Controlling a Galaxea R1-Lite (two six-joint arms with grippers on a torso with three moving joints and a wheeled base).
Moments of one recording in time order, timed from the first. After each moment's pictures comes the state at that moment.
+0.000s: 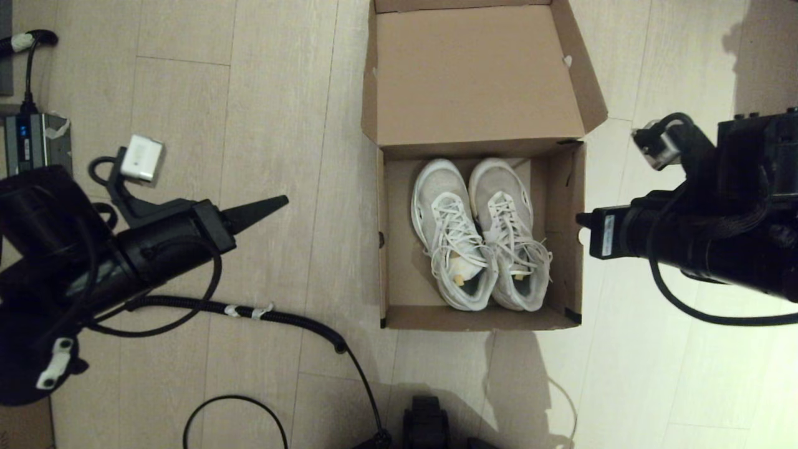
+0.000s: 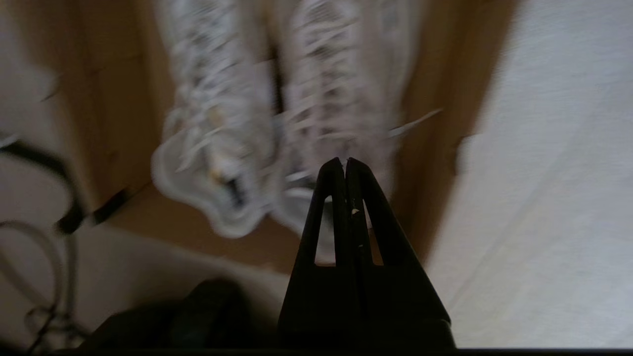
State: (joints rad) left arm -0.12 1.60 -0.68 -1.08 -0.67 -0.44; right arm 0.46 1.49 -0.98 -0.22 -0.21 0.10
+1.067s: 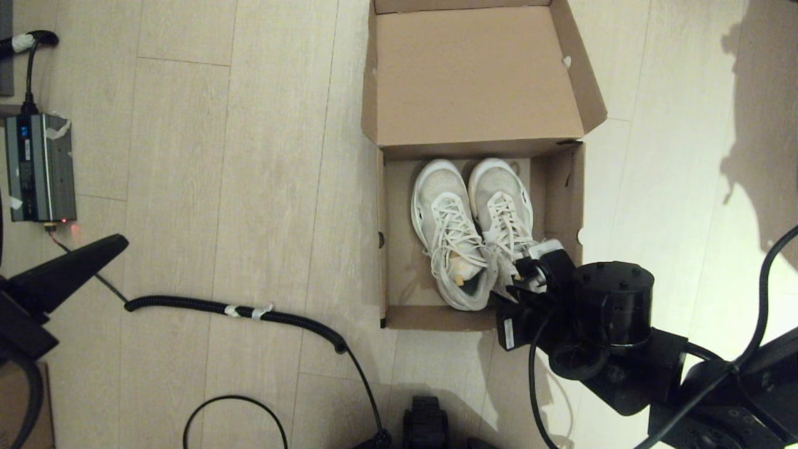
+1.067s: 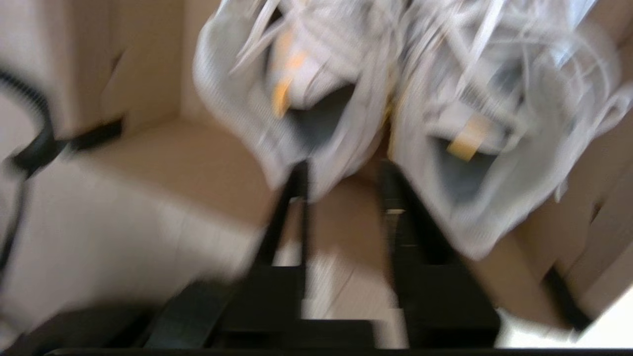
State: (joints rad) left arm 0.16 1.01 -0.36 -0.83 -0.54 -0.27; right arm 0.66 1.84 -0.58 -1.00 -0.34 0.00
